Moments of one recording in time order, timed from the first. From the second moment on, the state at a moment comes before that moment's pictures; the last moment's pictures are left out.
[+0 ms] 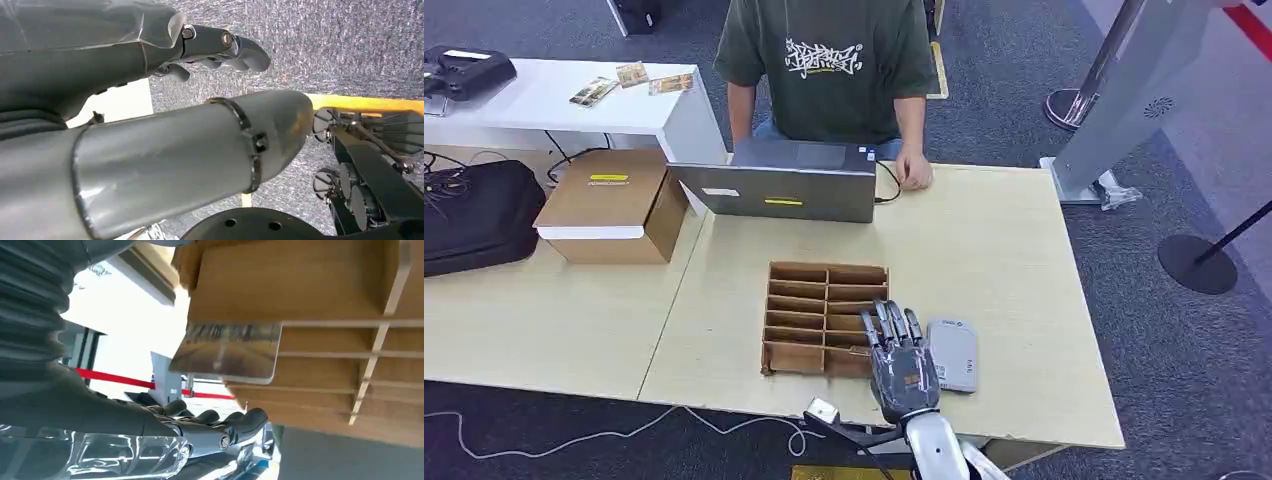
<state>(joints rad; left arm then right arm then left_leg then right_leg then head) -0.06 0.07 -1.51 -0.04 1.57 -0.19 -0.09 -0.12 -0.07 0.72 -1.22 1.57 -0.28 0.41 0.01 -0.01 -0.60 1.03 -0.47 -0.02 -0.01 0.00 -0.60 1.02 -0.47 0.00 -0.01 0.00</state>
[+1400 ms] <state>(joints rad) -0.05 0.06 -1.51 -0.04 1.57 -0.19 -0.09 -0.10 -0.04 0.69 -1.25 1.57 -0.21 0.31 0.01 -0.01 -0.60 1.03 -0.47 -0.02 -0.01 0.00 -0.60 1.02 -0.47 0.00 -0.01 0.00</state>
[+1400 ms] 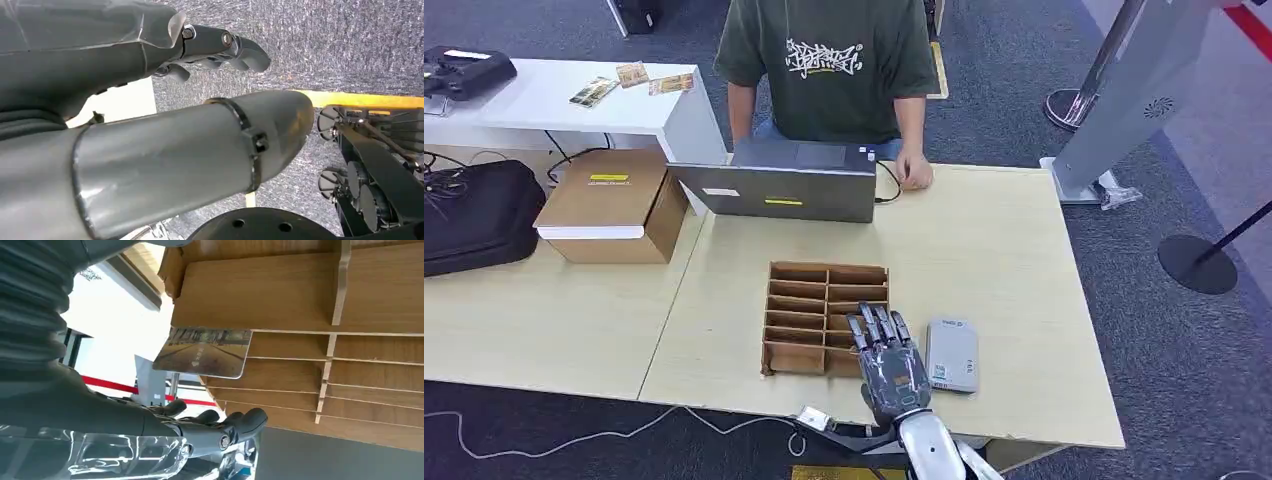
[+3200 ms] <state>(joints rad) -0.05 0.06 -1.51 -0.04 1.57 -0.19 -0.09 -0.05 -0.06 0.64 -1.37 1.57 -0.22 0.31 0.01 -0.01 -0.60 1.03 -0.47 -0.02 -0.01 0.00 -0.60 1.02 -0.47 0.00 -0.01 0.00</state>
